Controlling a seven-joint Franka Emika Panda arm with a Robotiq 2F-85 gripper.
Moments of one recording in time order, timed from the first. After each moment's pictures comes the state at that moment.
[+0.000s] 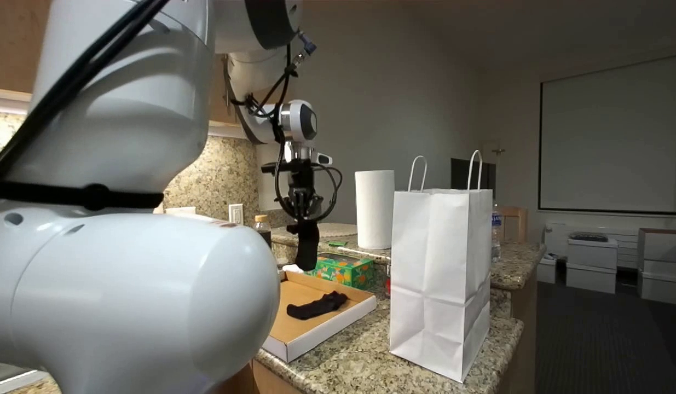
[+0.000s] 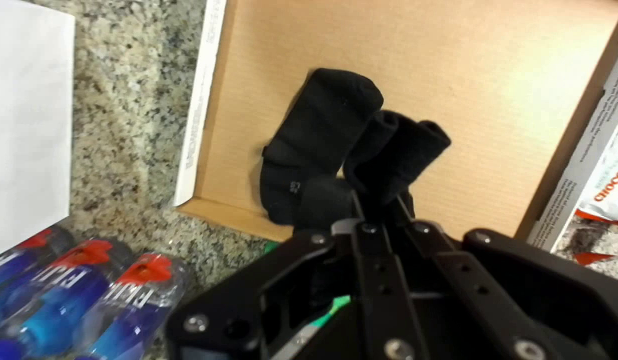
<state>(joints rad) 0.40 0.19 0.15 -1.72 -0.06 1.83 0.39</state>
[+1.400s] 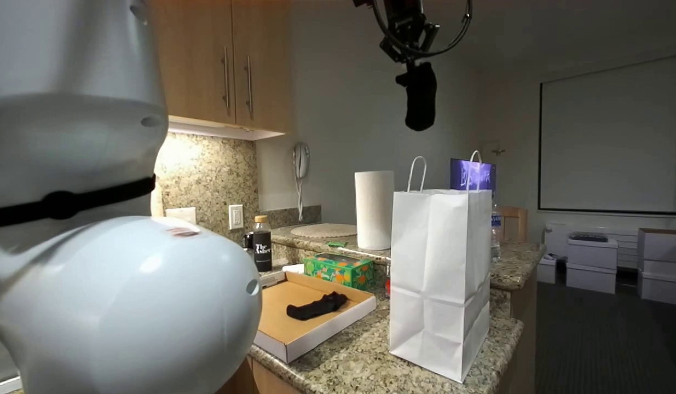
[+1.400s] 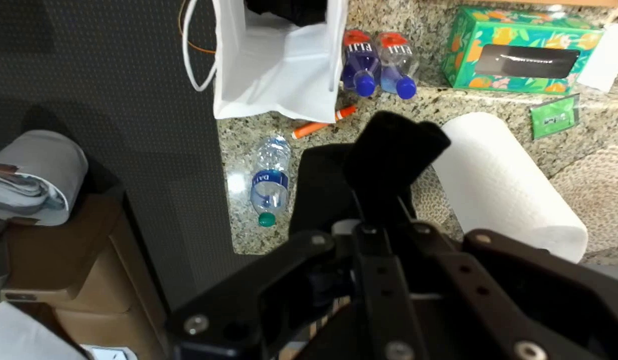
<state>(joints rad) 0.10 -0.11 -0.11 -1.33 -0.01 1.60 0.03</state>
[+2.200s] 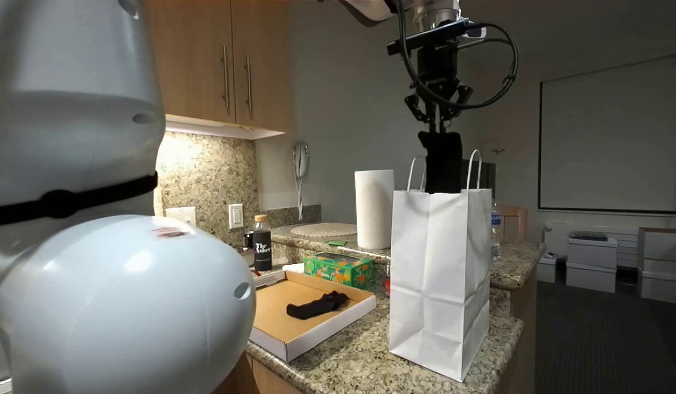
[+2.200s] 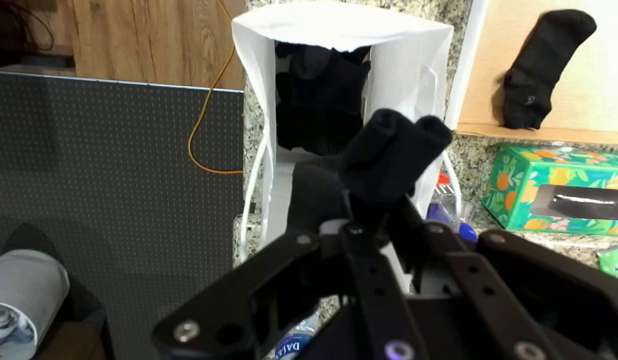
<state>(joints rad) 0.03 -0.12 -0.17 -1.63 0.01 1.60 -0.12</state>
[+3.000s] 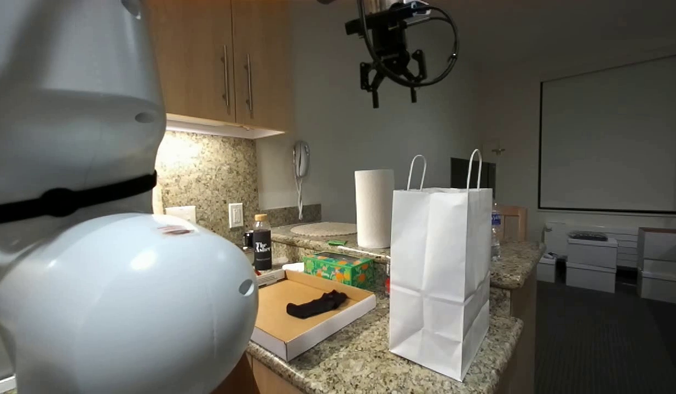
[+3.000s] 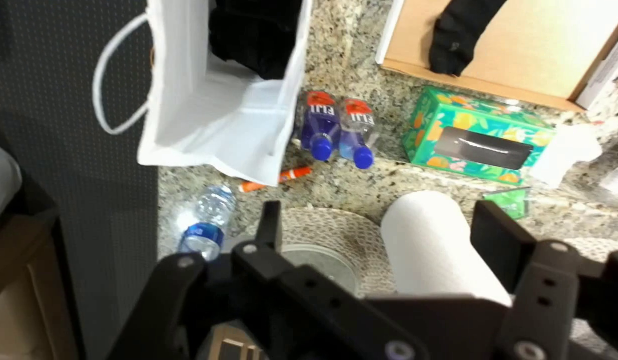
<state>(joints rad) 0.06 -0.12 0.00 -1.46 0.02 1.60 -0.07</state>
